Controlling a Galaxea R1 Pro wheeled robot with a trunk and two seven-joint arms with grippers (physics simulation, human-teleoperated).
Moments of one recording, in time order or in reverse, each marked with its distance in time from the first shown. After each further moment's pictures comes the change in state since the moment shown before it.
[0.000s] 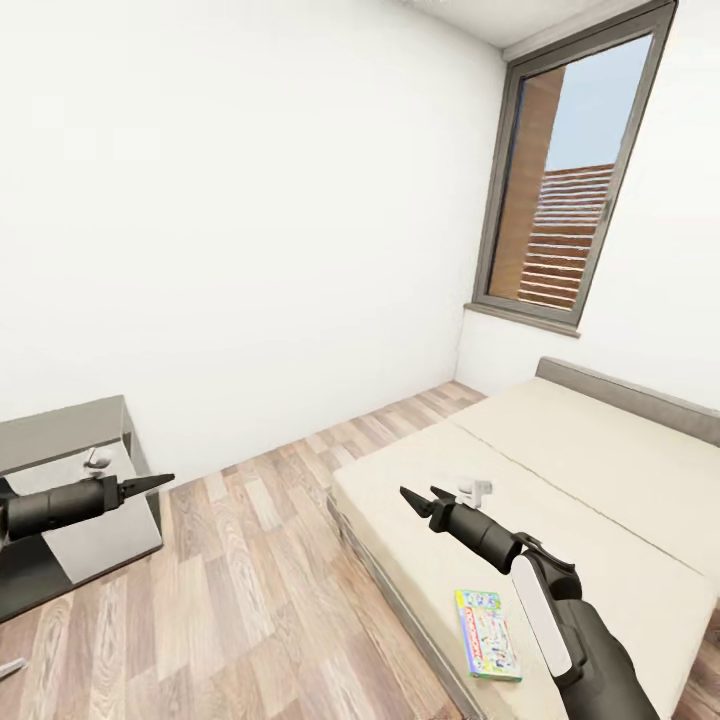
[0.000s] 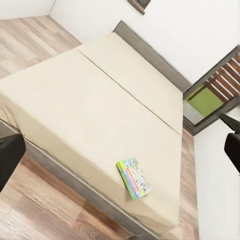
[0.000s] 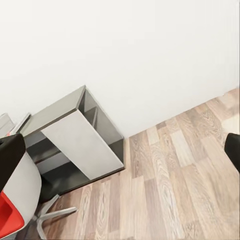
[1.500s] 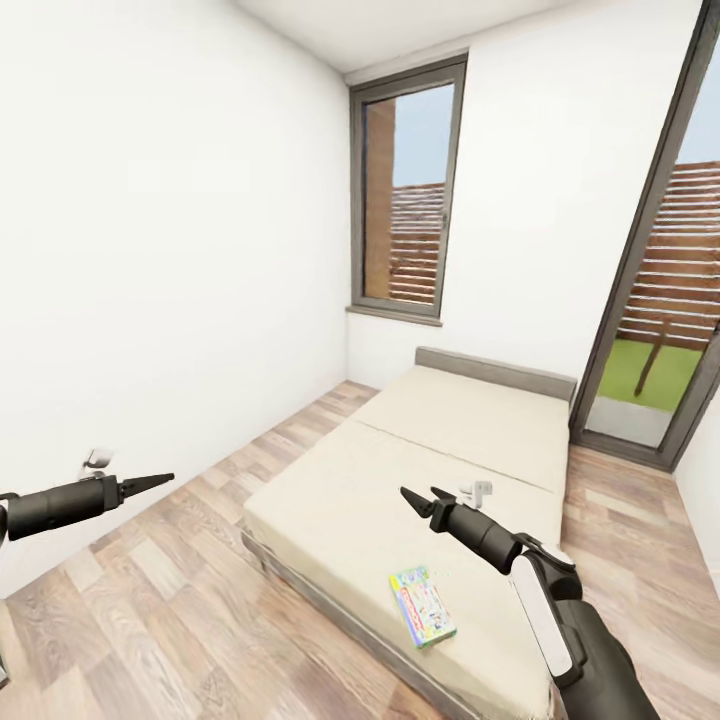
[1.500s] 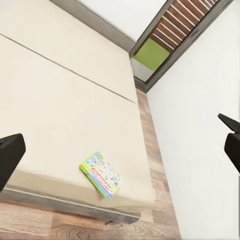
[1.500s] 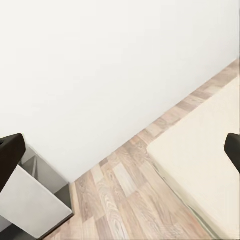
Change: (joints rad) left arm -0.001 0.000 0.001 0.000 0.000 0.000 0.000; right arm -0.001 0.000 -0.003 0.005 -0.002 0.000 0.001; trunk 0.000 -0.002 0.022
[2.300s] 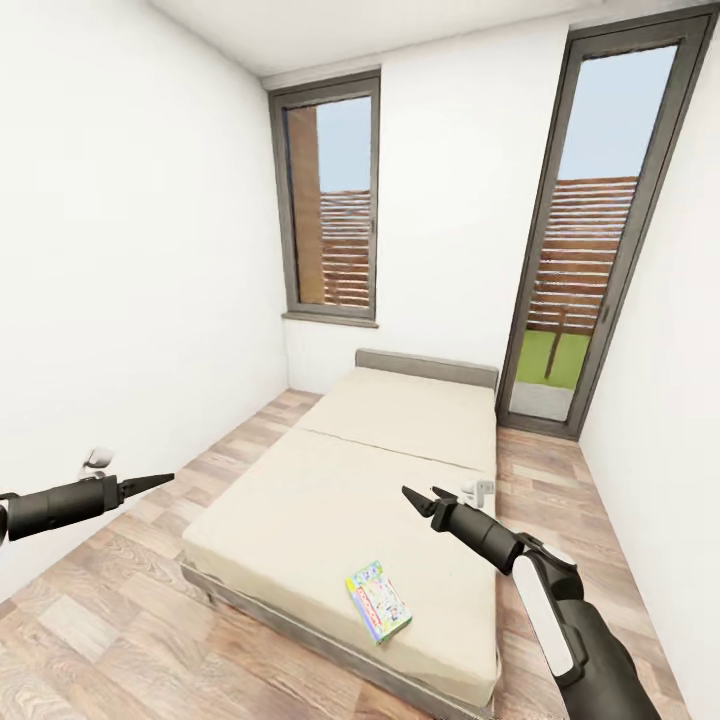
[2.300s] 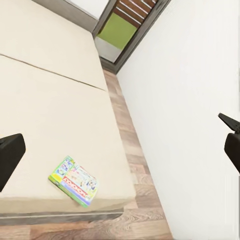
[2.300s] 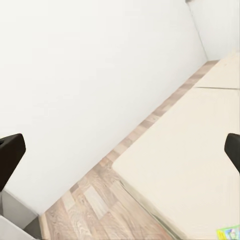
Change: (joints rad) left arm 0.000 0.000 0.000 0.000 0.000 0.000 0.000; right arm 0.000 -0.001 -0.007 0.001 -0.006 0.000 0.000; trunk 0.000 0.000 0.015
